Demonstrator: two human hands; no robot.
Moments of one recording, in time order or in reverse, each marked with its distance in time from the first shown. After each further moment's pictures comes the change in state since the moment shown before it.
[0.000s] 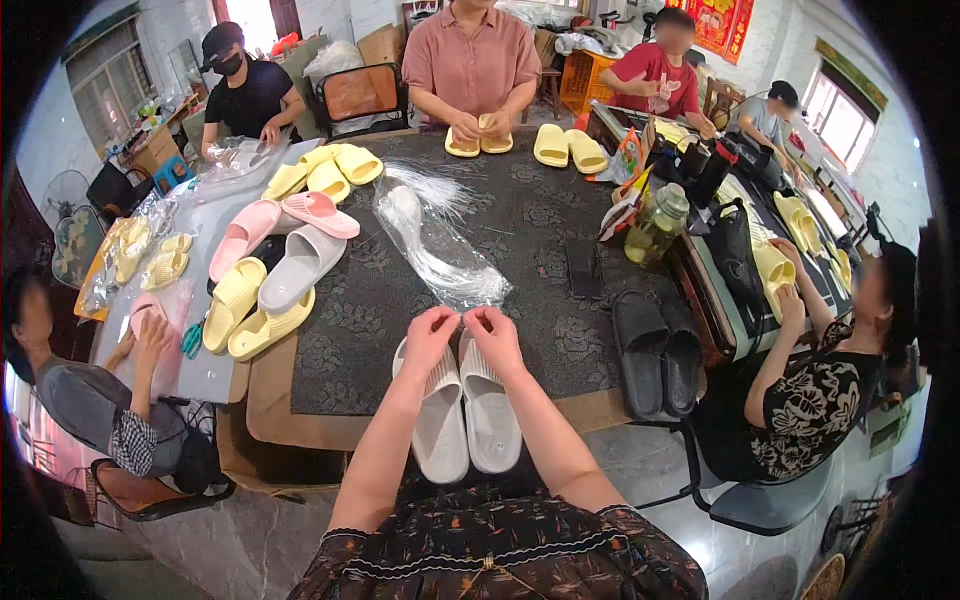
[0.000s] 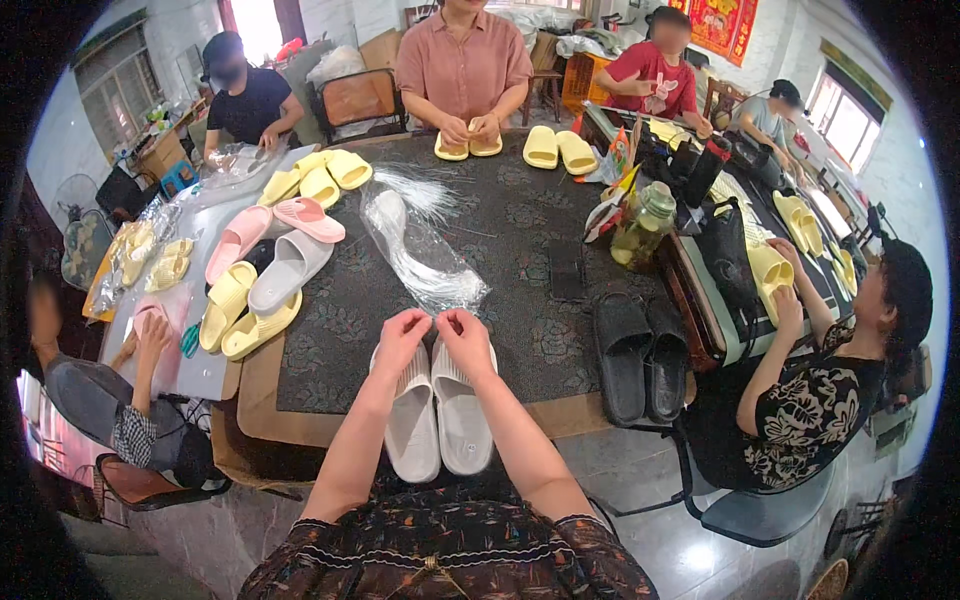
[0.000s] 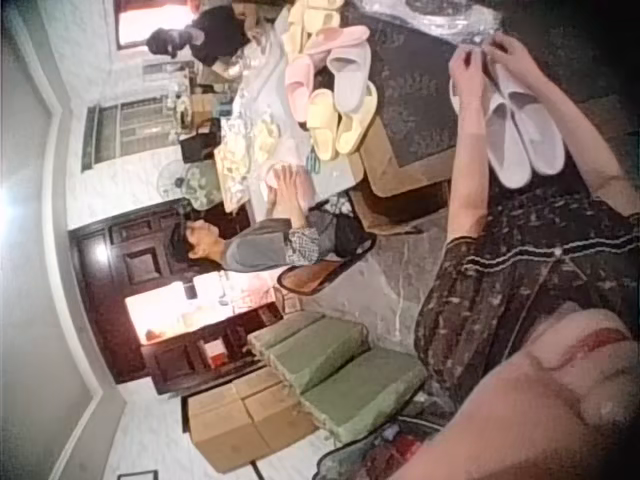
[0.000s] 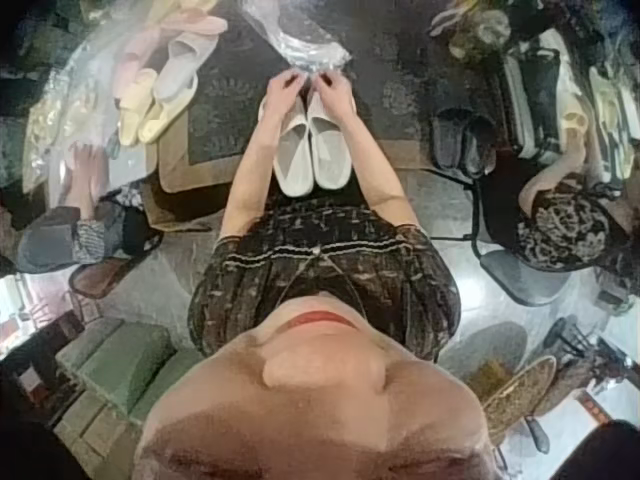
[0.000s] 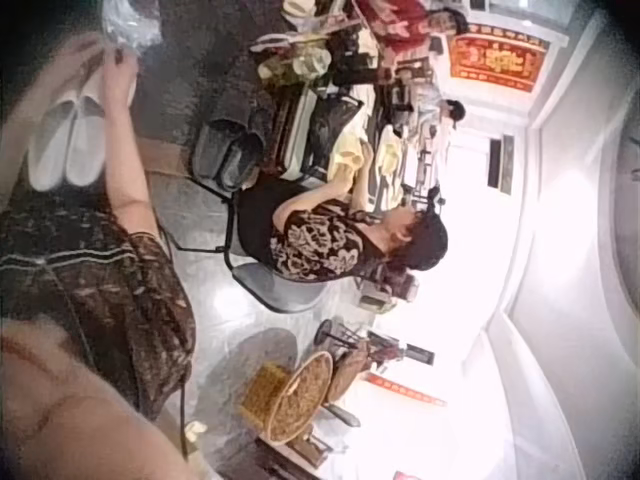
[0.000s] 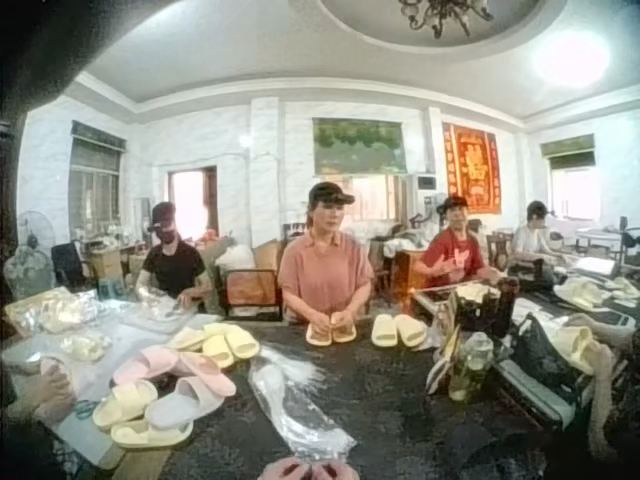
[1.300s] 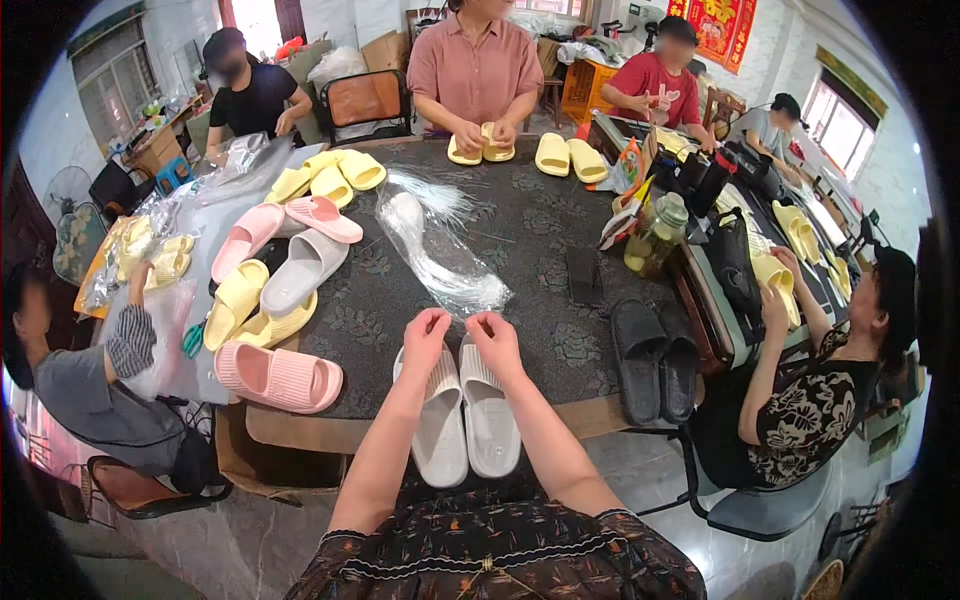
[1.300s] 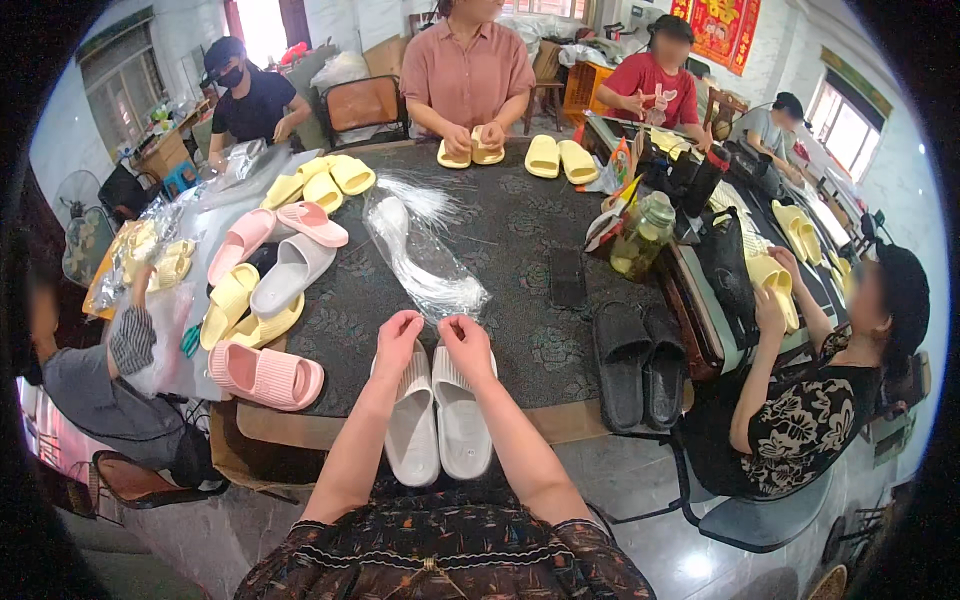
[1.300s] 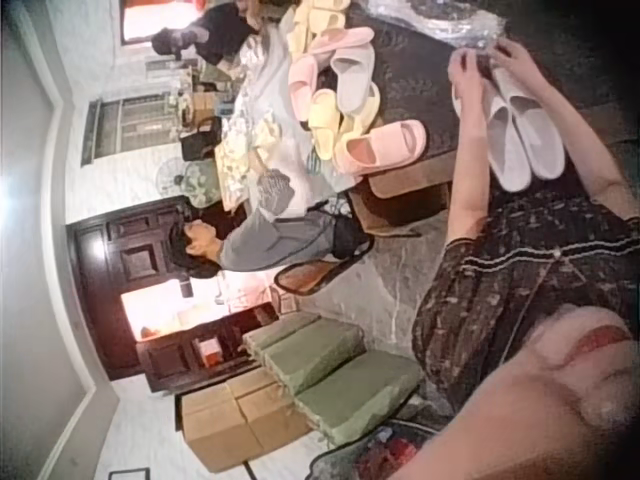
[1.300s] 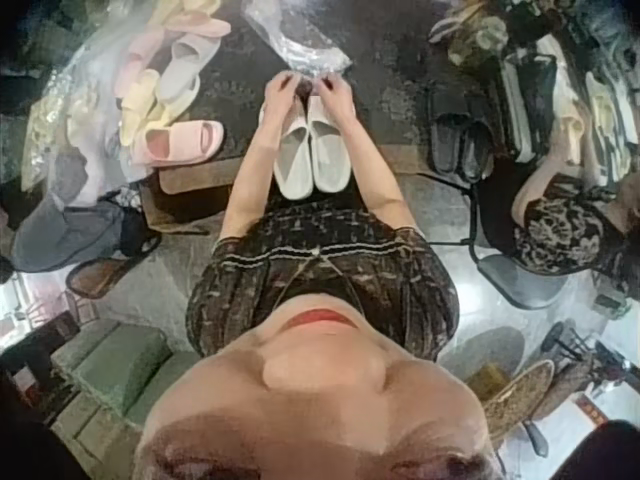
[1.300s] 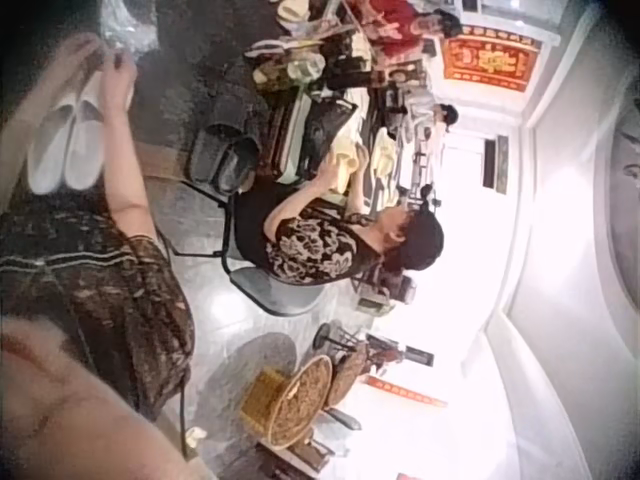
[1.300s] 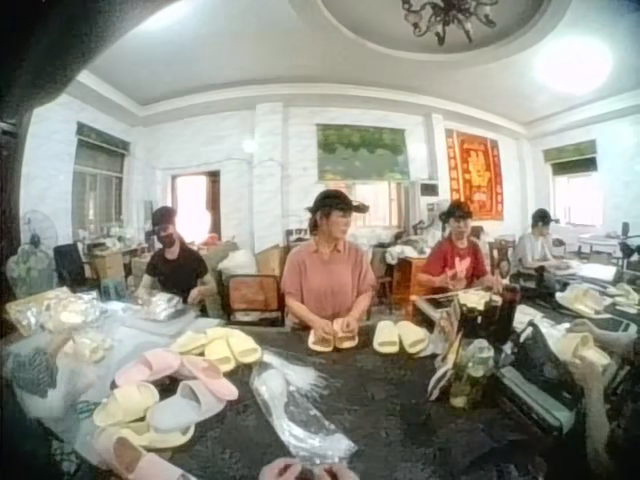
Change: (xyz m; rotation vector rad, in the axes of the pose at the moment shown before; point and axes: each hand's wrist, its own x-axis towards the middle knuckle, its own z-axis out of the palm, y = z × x) left_hand 0.003 -0.006 -0.002 -0.057 0.158 0.024; right_hand 0.001 0.001 0.003 -0.003 0.003 0.041
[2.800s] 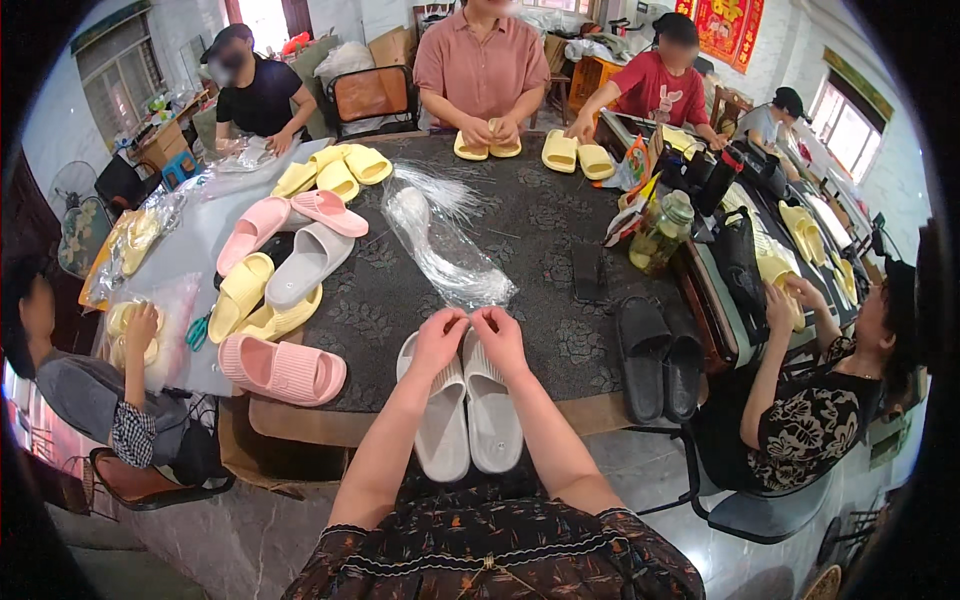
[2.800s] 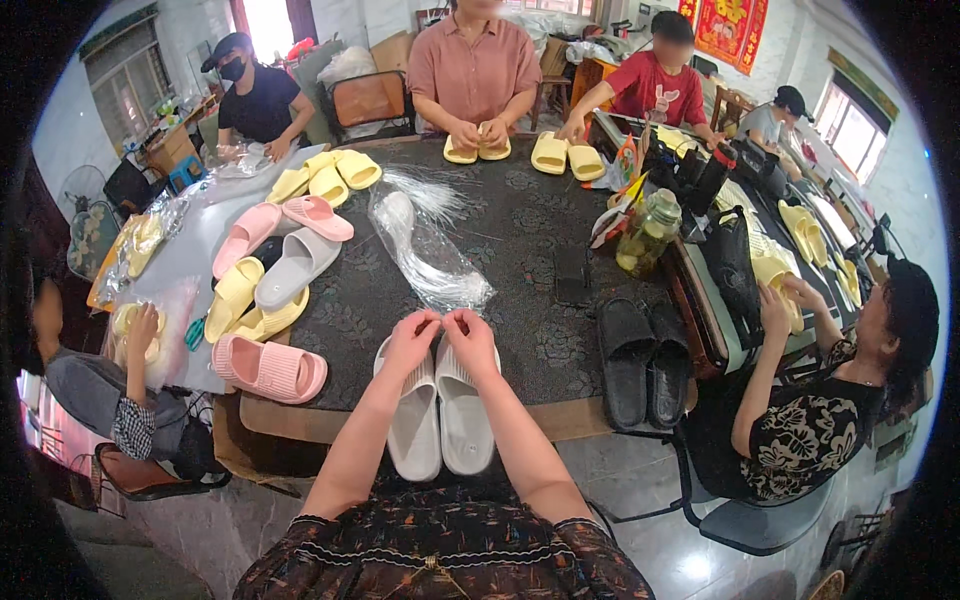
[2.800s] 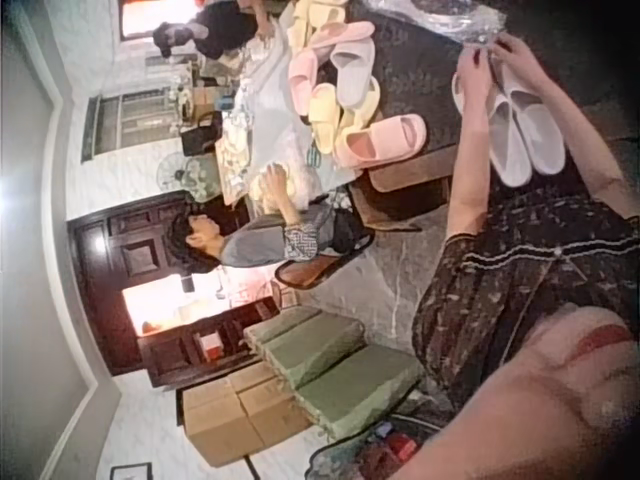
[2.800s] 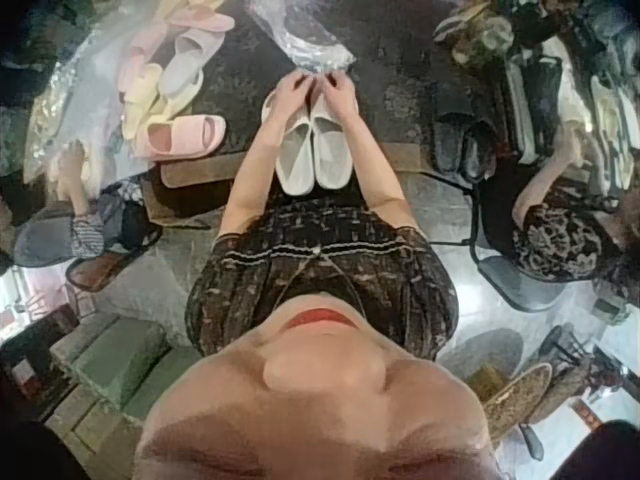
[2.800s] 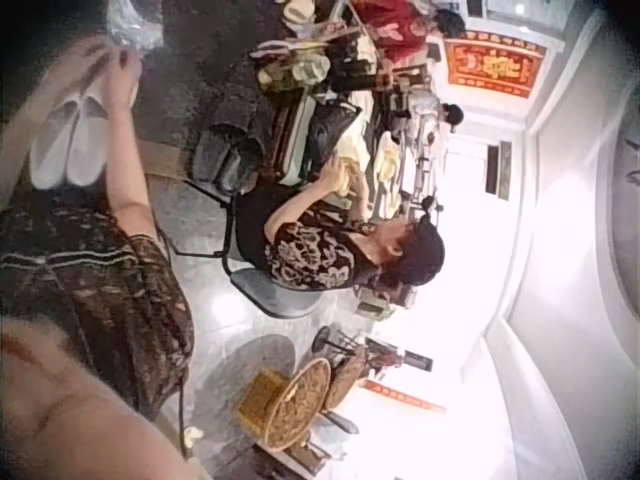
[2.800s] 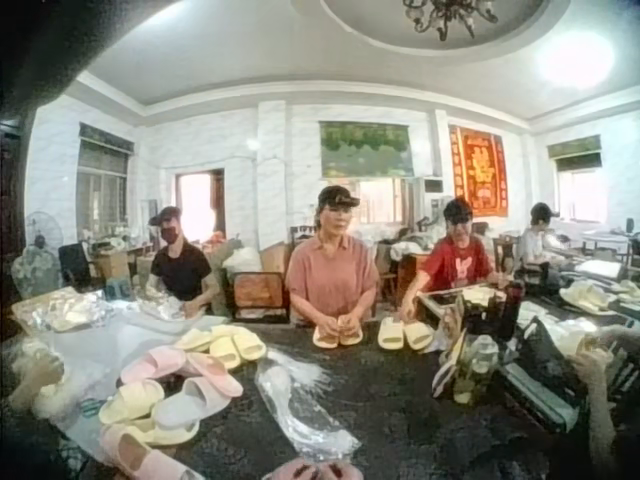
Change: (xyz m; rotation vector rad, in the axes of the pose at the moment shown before) left_hand -0.004 0.006 0.006 0.156 -0.103 0.071; right_hand 0.003 0.004 0.000 -0.001 0.036 -0.097
